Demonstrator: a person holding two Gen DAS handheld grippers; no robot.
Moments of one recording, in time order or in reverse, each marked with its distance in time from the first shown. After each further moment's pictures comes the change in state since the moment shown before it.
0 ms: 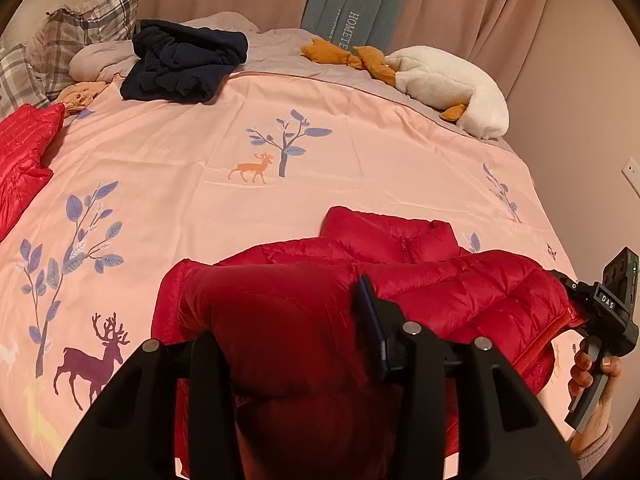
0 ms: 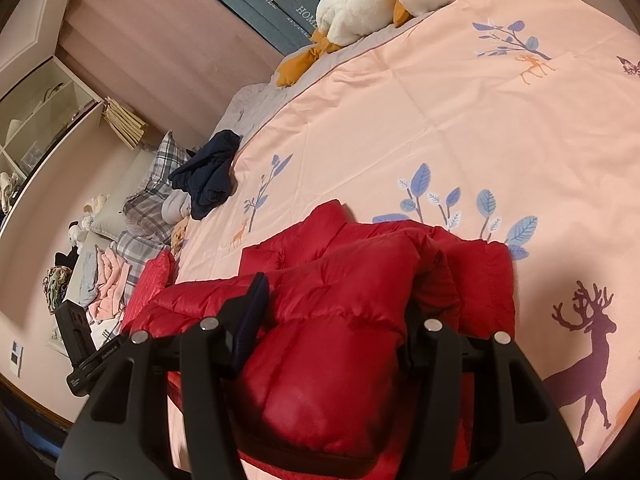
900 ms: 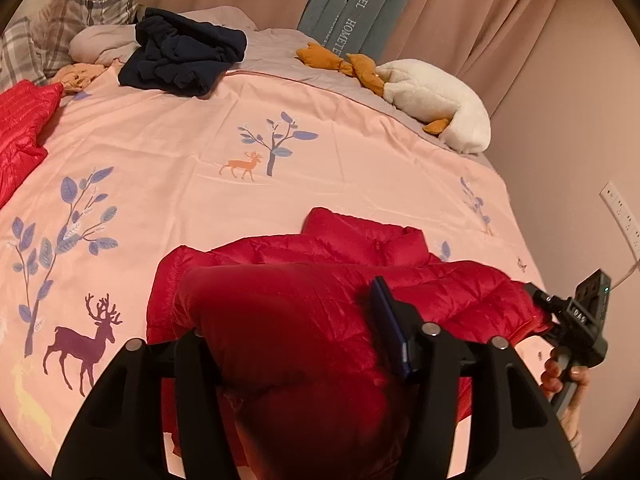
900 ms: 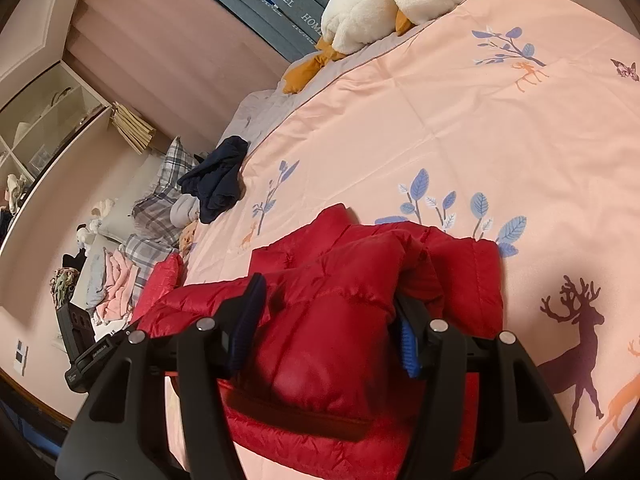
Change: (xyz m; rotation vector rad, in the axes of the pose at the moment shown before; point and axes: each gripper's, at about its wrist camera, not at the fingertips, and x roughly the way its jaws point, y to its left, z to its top) left arm -0.027 0.010 -0.001 -0.080 0.001 -0.105; right arm -0.019 -0.001 -0.002 -0.006 -0.026 0.024
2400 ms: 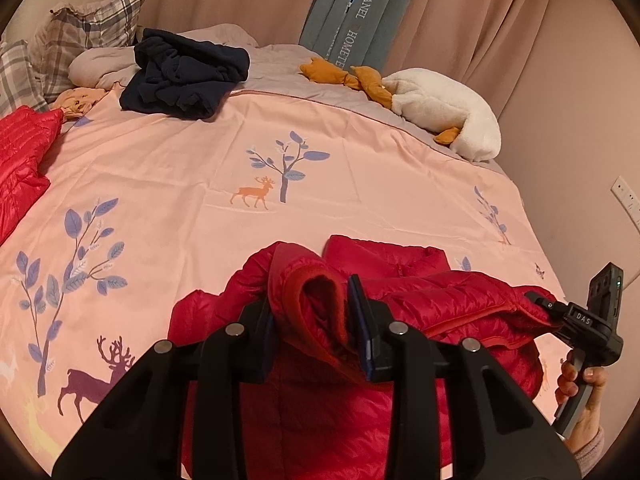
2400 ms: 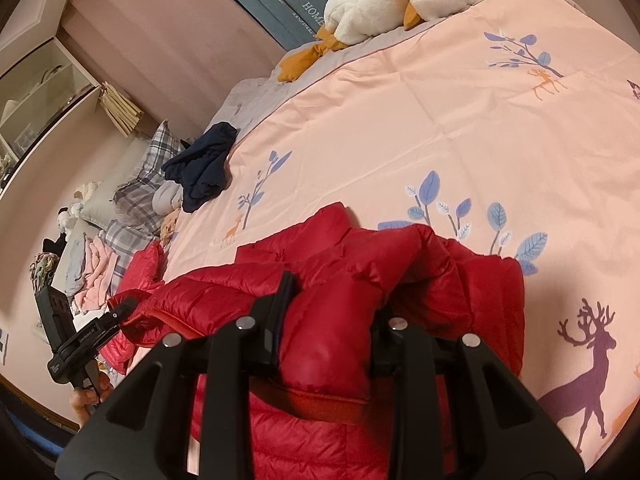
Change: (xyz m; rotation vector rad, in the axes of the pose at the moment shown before) left arm 0.018 0.009 0.020 0.058 -0.056 0.056; right arm 0.037 0.020 0.004 -0.054 0.026 -0.076
